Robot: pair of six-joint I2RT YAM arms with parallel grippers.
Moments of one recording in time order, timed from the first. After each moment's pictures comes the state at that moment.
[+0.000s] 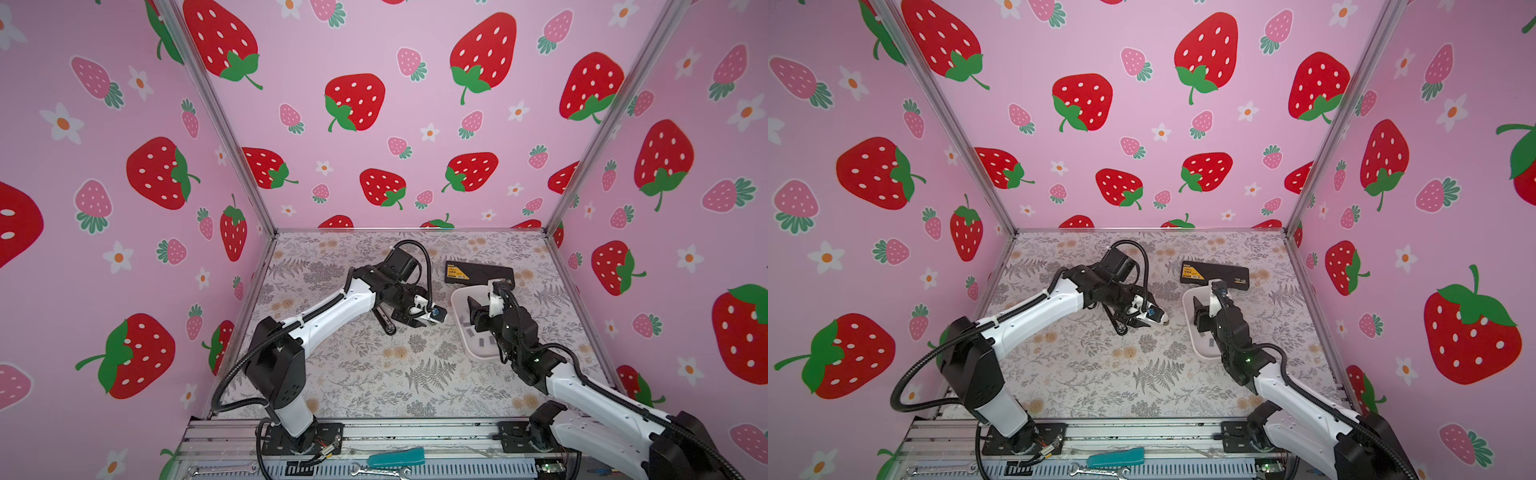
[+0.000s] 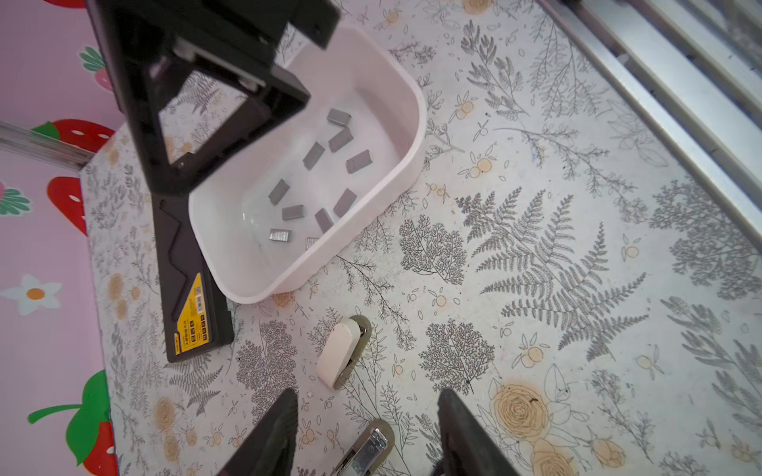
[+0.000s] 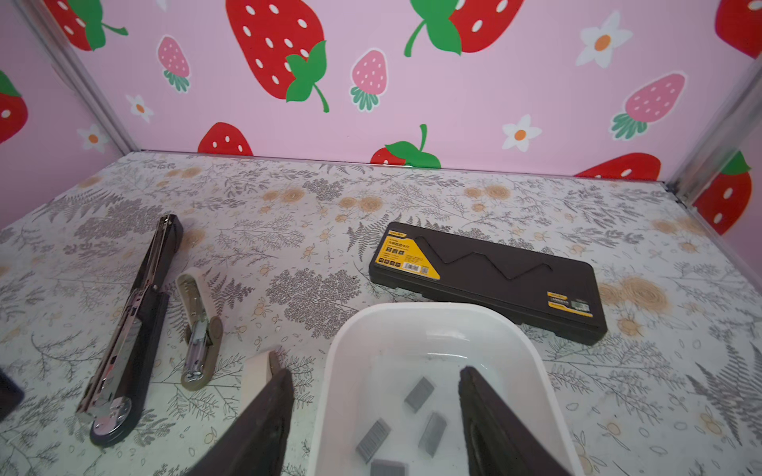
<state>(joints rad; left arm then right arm) -0.69 1.75 1.49 -0.82 0.46 1.37 0.63 0.94 0.38 0.29 0.31 0.17</state>
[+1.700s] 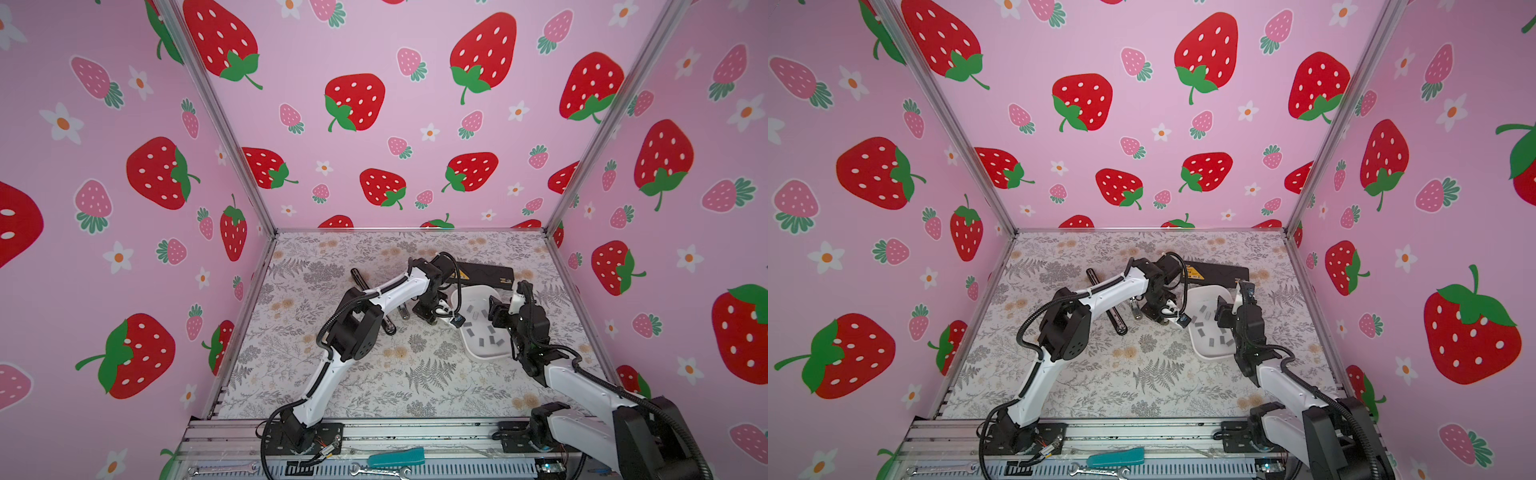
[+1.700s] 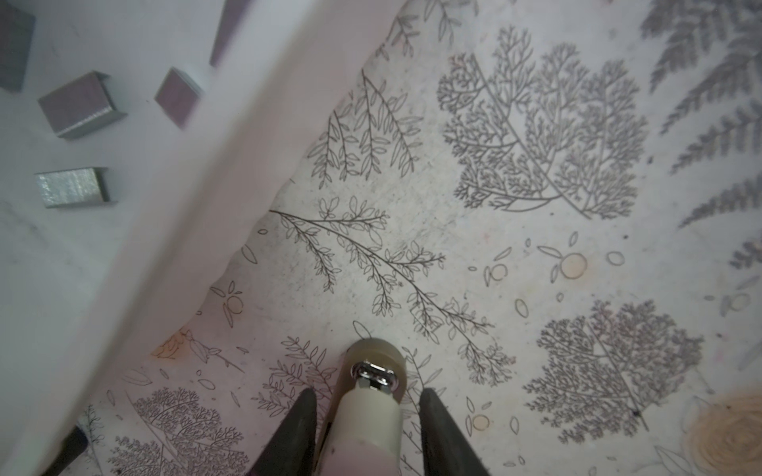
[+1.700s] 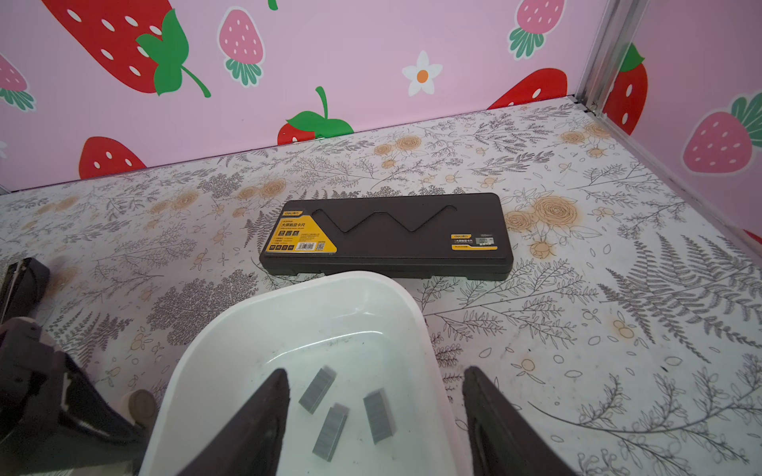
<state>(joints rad) -0.77 2.36 2.05 -1.10 0.19 1.52 0.35 1.10 0.30 0.46 0.18 0.24</state>
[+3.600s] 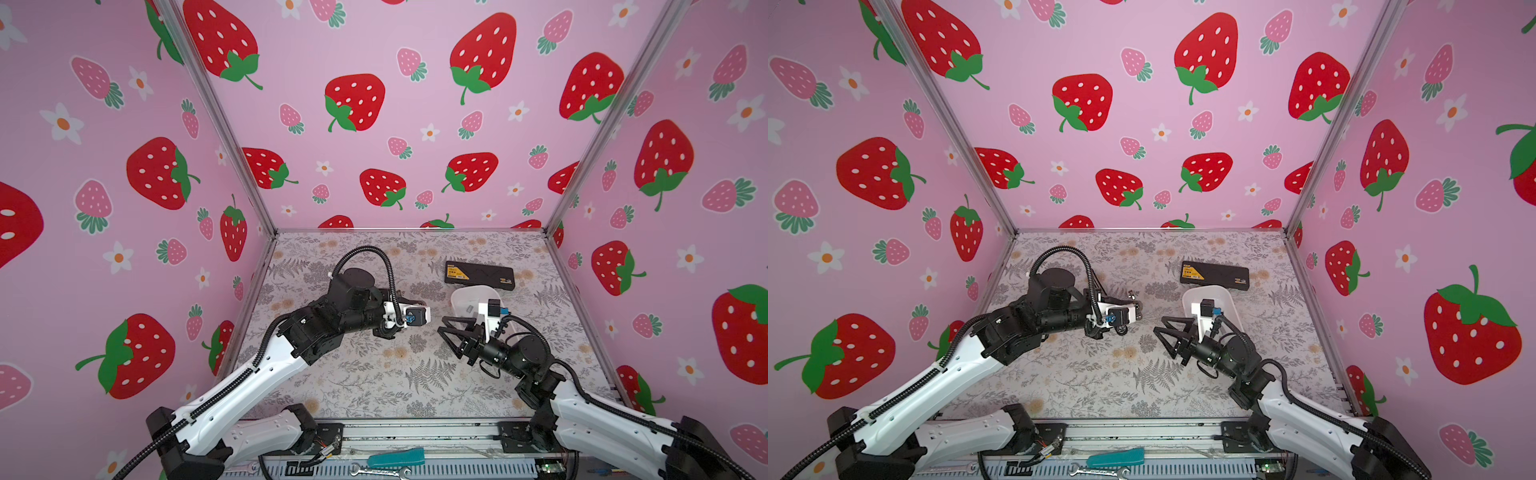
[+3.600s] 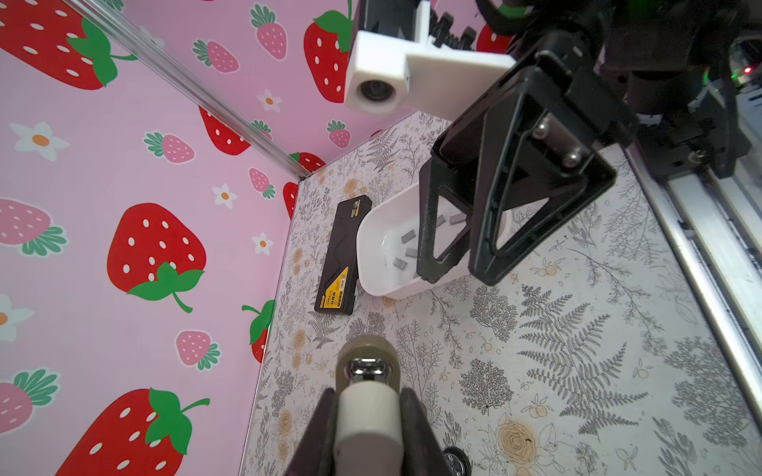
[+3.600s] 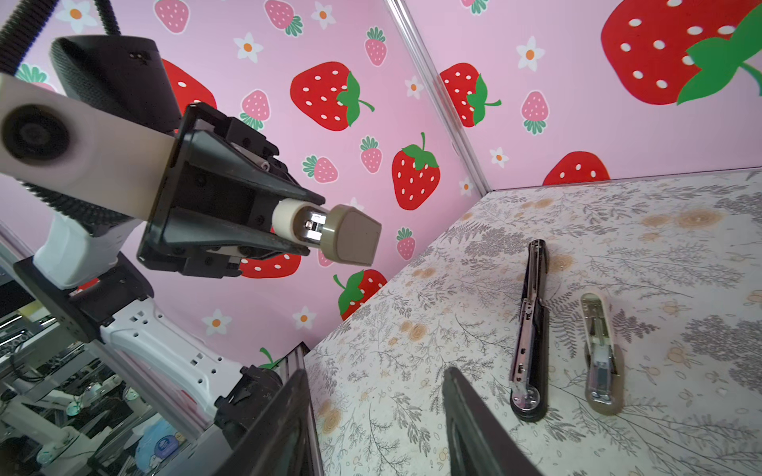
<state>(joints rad) -0.79 1.07 1.15 -0.56 0.30 0.94 0.90 0.85 0.24 0.78 -0.32 0.60</state>
